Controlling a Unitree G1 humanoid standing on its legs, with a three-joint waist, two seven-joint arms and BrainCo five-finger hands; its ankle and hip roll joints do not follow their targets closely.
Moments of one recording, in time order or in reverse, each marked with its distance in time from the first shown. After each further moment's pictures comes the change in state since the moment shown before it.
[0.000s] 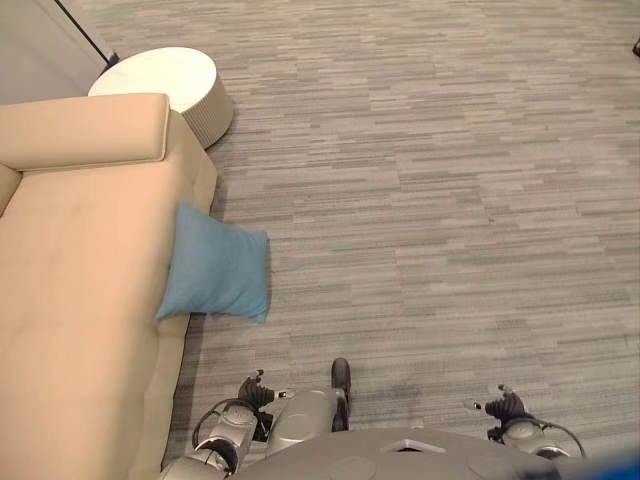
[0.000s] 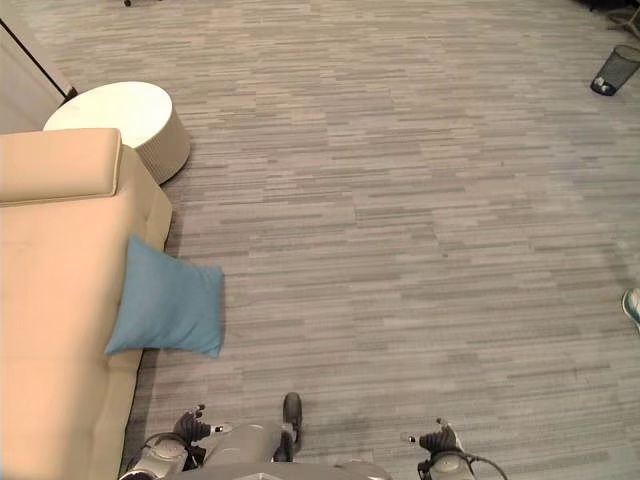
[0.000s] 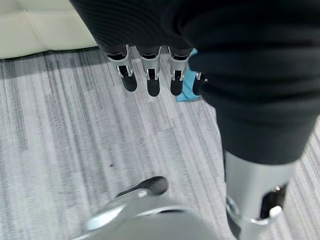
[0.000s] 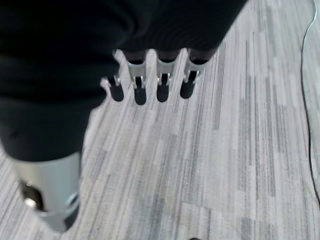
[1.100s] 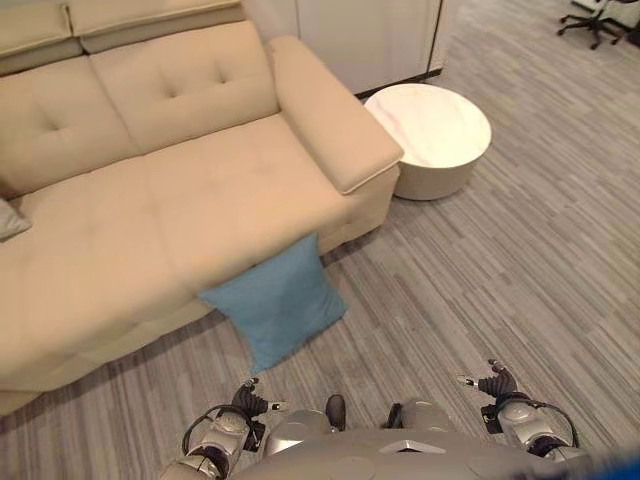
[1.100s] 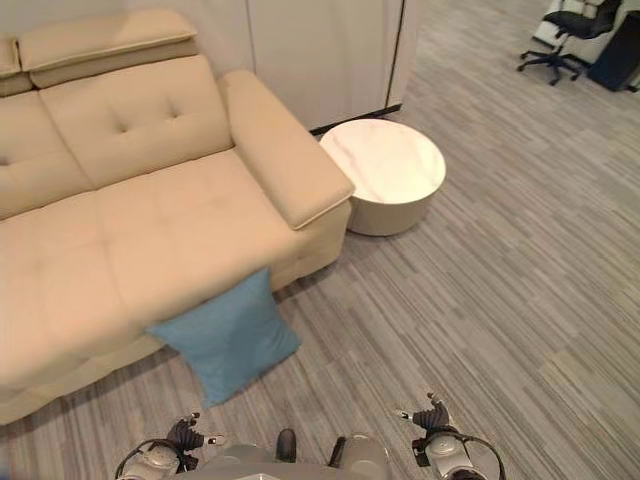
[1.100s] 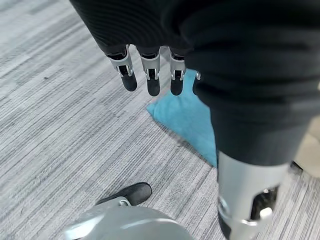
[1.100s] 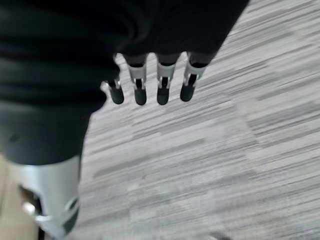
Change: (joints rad) left arm -0.005 0.005 -0.034 0.003 0.002 0.001 -0.021; right arm -0.060 -0.003 -0.017 -0.082 0.041 -0.026 0.032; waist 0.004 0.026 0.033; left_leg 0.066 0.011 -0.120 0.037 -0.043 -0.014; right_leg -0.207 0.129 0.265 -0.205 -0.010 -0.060
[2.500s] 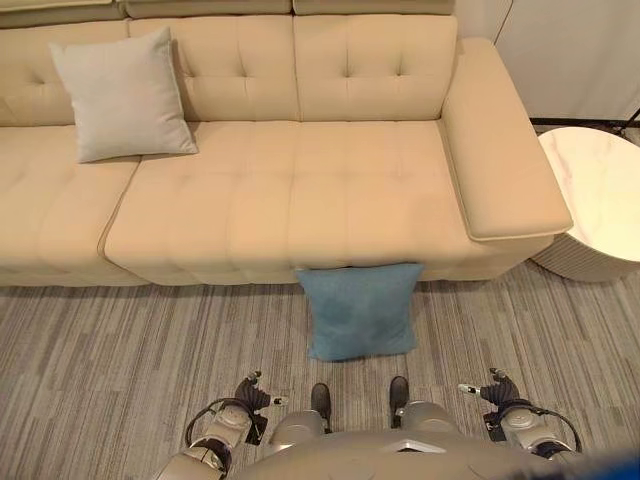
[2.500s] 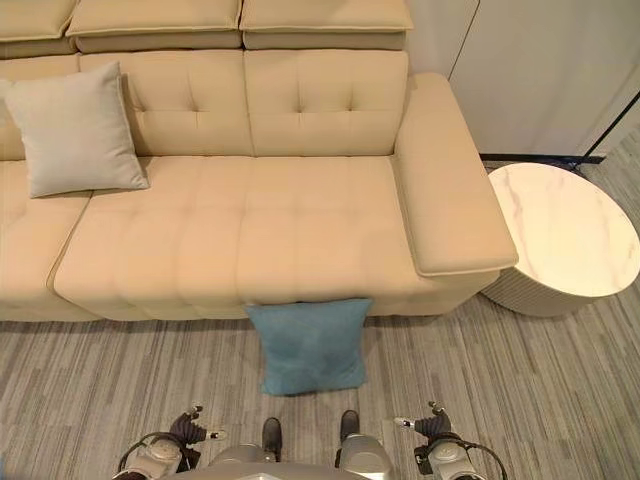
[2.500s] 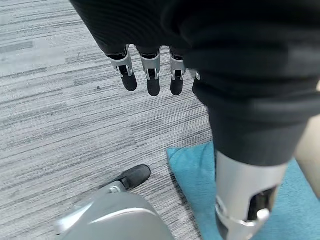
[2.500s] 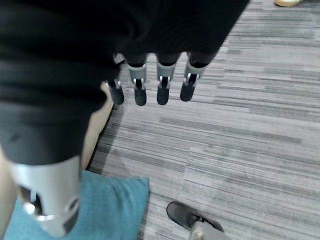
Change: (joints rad) left arm -0.006 0.012 0.002 0.033 0.012 -0.014 0.001; right arm 0.010 -0.009 -0.010 0.022 -0.001 0.005 0.019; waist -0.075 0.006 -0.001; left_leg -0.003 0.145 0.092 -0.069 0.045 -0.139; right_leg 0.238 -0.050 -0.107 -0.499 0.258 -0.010
